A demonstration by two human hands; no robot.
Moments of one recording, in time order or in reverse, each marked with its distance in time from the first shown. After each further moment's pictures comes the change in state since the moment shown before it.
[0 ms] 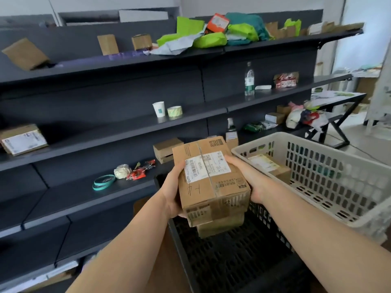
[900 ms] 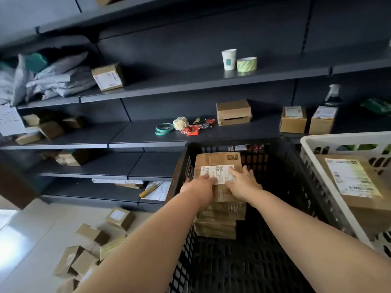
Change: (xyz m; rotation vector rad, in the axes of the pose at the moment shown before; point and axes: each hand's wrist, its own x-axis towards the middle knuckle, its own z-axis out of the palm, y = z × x) left_hand 0.091 -0.053 0.022 1.558 0.452 -0.140; right_hand 0.195 0.070 0.015 -1.315 -0.239 -0.179
